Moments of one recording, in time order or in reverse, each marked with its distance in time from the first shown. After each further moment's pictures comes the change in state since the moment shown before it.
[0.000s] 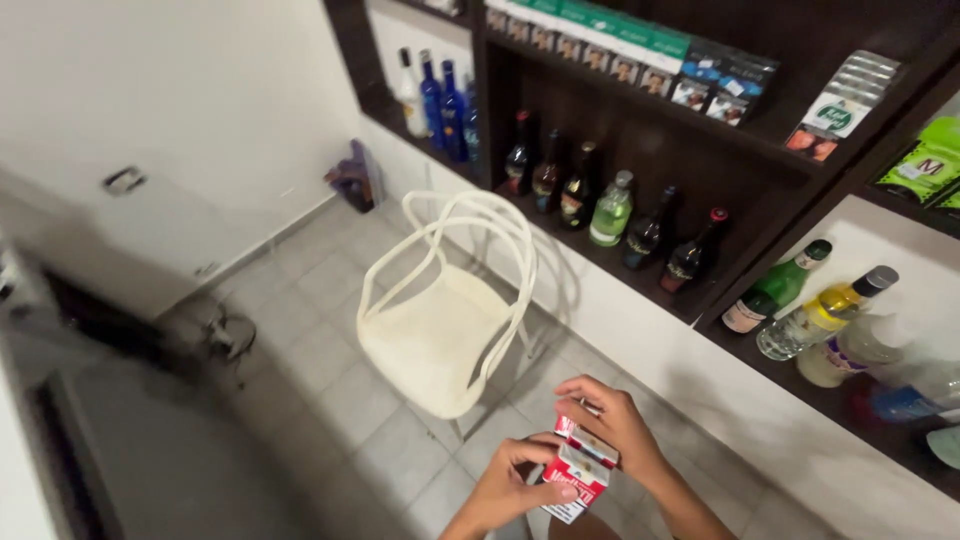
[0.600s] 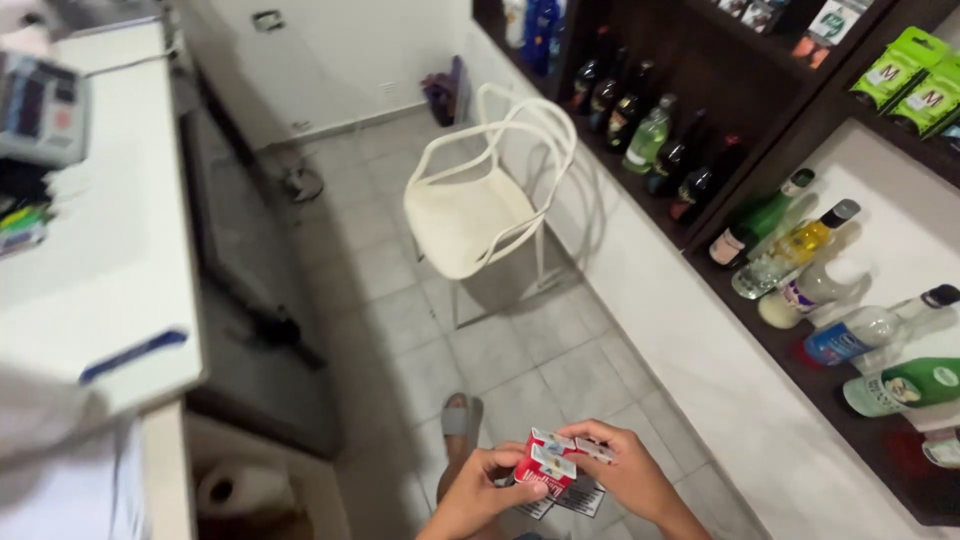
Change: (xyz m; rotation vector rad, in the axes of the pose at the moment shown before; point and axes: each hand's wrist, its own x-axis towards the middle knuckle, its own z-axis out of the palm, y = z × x) left_hand -0.227 -0.085 0.287 -0.050 0.433 -0.044; right_hand -0.315 0.082 -0.077 -0.104 -0.382 0.169
